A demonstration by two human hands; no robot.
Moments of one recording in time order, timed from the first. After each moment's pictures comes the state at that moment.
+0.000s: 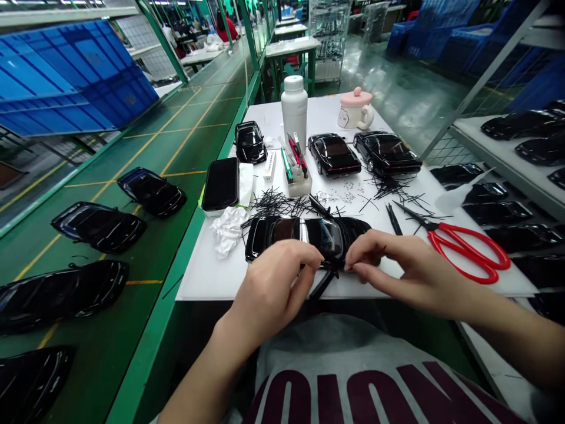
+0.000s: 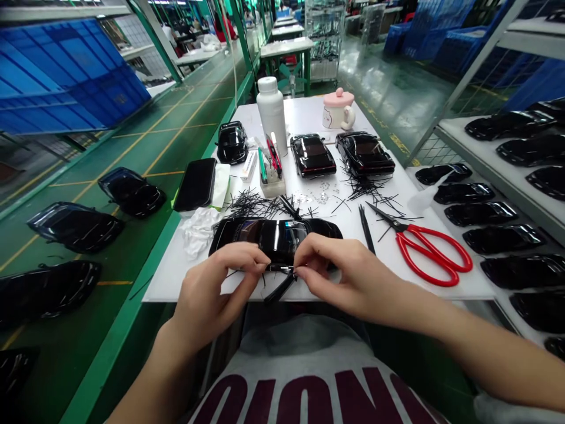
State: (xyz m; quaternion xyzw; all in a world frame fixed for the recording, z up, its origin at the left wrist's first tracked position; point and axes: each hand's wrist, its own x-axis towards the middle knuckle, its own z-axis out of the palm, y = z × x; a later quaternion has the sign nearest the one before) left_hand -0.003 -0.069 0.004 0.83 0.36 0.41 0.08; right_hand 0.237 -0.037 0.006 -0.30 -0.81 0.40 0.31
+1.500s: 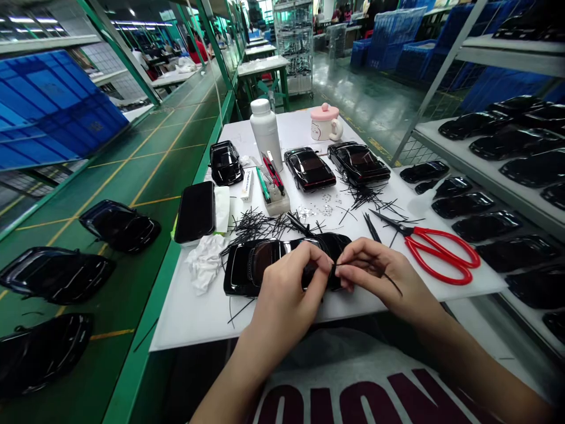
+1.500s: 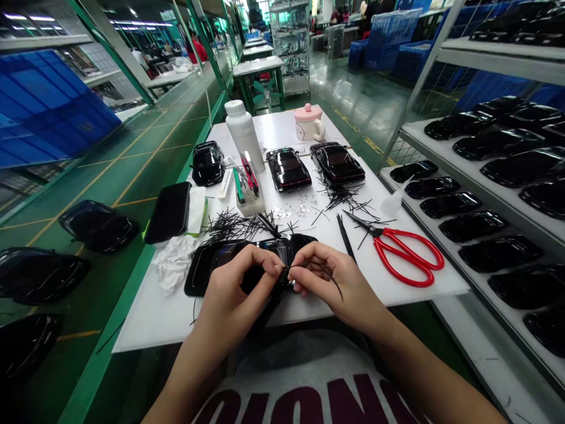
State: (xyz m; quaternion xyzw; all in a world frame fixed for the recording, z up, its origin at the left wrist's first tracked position) left_hand 0.041 -0.041 0.006 0.74 0.44 0.39 0.32; right_hand 0.232 -0.040 -0.022 -0.40 -0.54 0.59 0.45
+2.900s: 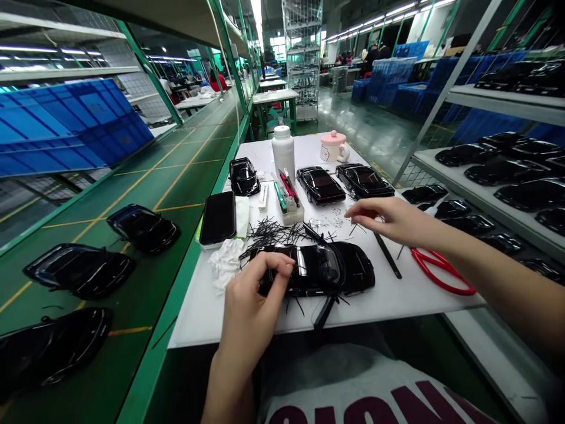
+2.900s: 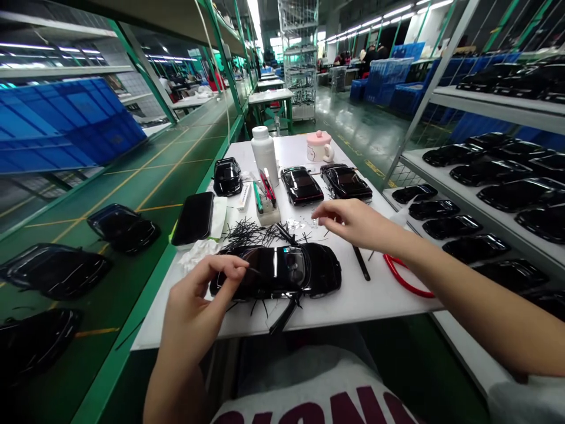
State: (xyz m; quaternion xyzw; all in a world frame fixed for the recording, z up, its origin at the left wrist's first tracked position) left_hand -0.019 -0.062 0.012 0.69 0.50 0.48 0.20; right_hand 0.260 0.050 0.018 -0.48 -0.82 0.24 0.21
